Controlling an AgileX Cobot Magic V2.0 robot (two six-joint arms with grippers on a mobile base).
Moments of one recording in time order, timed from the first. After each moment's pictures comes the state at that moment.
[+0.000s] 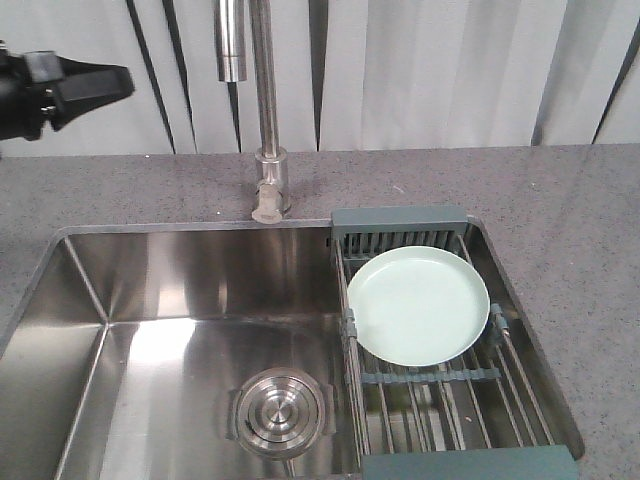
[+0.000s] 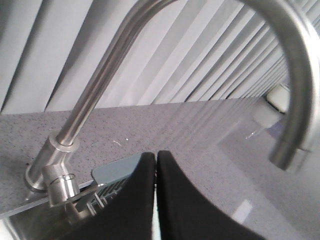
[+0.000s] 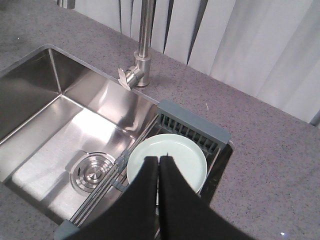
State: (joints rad) left arm 0.12 1.52 -1.24 1.60 -0.95 -2.11; right arm 0.16 0.97 -1.58 0.30 1.28 -0.41
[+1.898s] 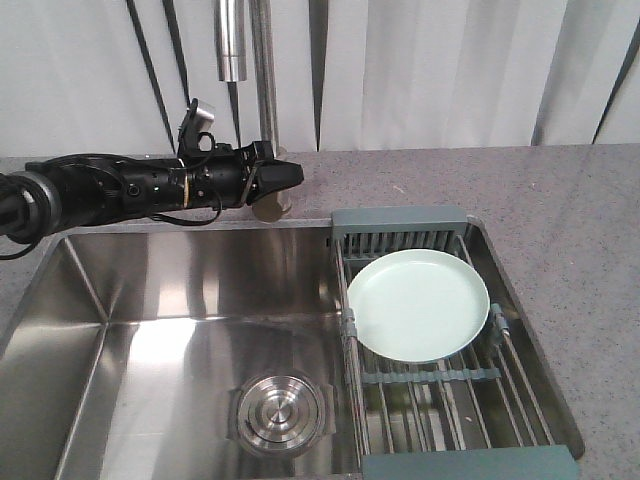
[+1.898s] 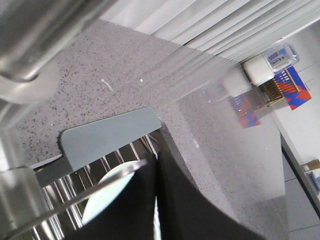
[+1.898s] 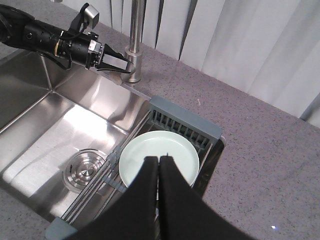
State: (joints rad) left arm -0.19 2.12 -1.54 1.41 -0.84 -2.11; right arm 0.16 0.97 -1.58 0.27 1.28 -0.41
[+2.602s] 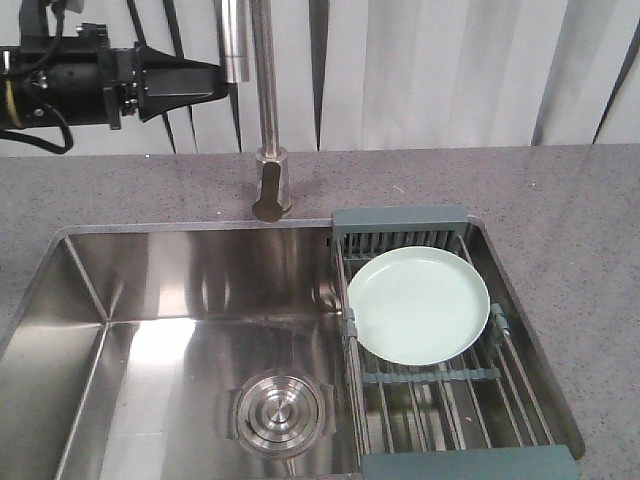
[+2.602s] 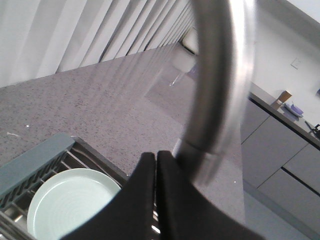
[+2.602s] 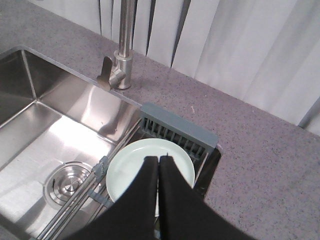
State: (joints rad) left arm -0.02 1.63 -1.41 1.63 -1.16 -2.11; right arm 0.16 0.85 -1.22 0.29 0.97 -0.48
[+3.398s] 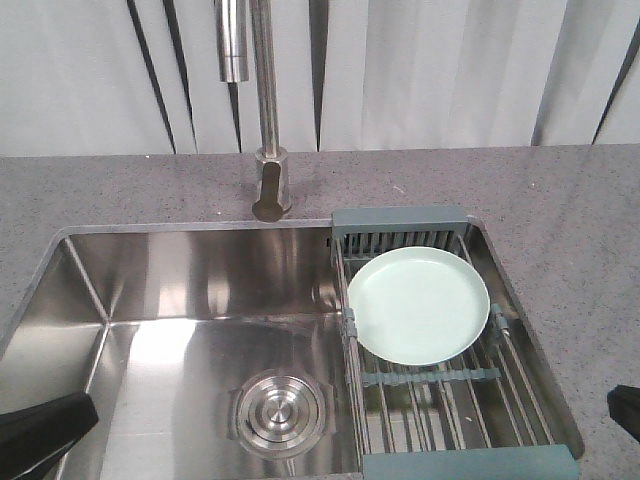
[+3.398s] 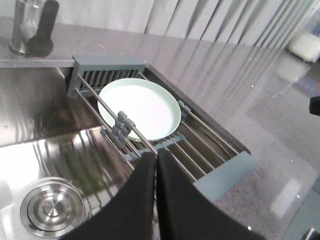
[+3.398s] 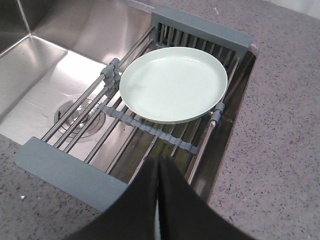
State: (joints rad) left arm 0.00 0.44 -0.25 1.70 -0.72 -2.11; right arm 0.16 0.45 -0.53 0.30 0.77 -0.48
